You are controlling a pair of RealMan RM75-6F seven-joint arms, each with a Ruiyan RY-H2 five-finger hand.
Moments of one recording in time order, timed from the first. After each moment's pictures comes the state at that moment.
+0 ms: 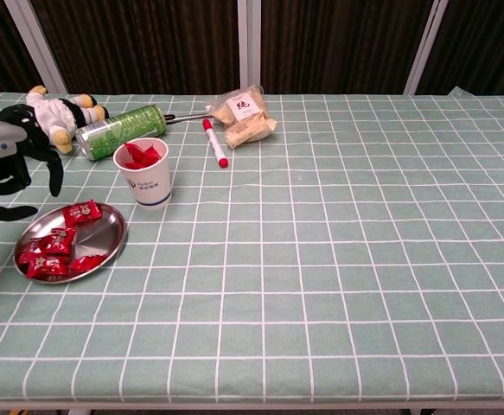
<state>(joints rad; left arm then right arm) -0.58 -1.35 0.02 -1.48 1.37 0.98 0.14 0.08 -0.98 0.08 -1.67 -1.45 1.44 0.00</state>
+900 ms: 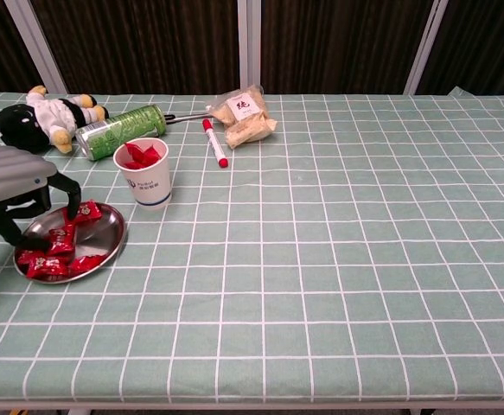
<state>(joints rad) -0.59 -1.48 0.02 -1.31 1.36 0.92 0.22 0.08 -0.98 0.08 -1.68 -1.43 1.43 -0.01</state>
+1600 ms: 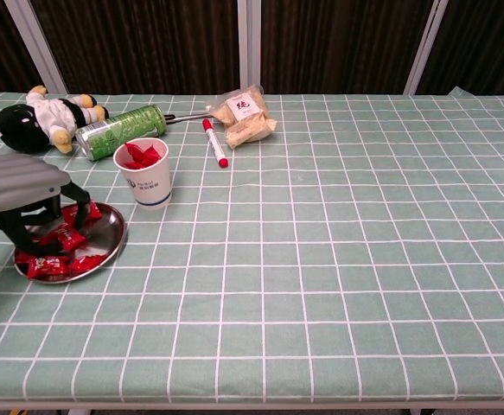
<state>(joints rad) -0.62 -1.49 0.01 -1.33 1.30 0.85 0.30 0.08 -0.98 0.08 -1.67 -1.43 1.43 0.00</state>
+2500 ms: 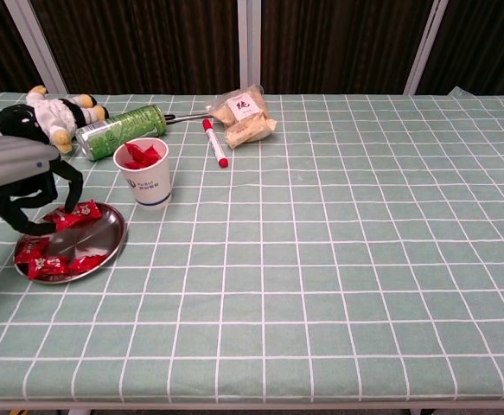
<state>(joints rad) -0.59 -1.44 -0.02 -1.40 1.34 0.94 0.15 0.07 -0.97 0.08 -1.68 -1.44 1.45 0.00</state>
